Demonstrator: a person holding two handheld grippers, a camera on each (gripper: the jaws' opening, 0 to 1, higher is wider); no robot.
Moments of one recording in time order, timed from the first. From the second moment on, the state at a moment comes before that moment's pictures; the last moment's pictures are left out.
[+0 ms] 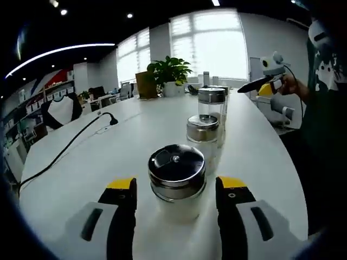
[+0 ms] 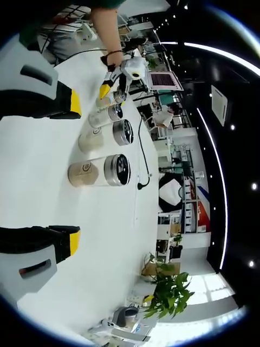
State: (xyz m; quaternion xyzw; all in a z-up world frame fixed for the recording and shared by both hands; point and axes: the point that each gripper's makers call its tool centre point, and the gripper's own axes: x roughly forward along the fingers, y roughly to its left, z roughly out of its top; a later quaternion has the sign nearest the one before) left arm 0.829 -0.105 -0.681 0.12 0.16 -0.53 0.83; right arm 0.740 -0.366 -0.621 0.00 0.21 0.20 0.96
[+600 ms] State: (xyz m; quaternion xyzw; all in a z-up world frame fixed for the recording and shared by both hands) left arm 0.820 -0.113 -0.683 0.11 0.15 -0.55 0.82; right arm 0.739 -0.365 -0.622 0.00 0.21 0.20 0.96
